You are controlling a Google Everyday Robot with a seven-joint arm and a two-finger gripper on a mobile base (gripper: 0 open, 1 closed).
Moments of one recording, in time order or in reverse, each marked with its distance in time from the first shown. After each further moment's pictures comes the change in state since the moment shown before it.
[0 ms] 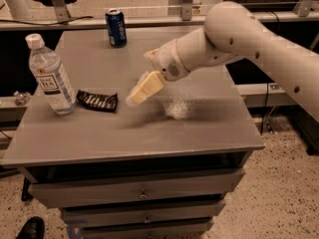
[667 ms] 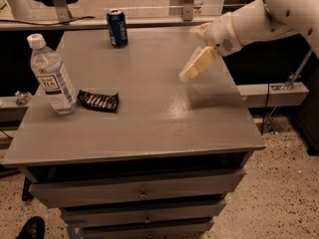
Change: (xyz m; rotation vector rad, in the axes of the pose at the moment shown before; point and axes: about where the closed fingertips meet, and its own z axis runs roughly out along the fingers) arm 0.036 -0.082 -0.121 0.139 0.068 -0.091
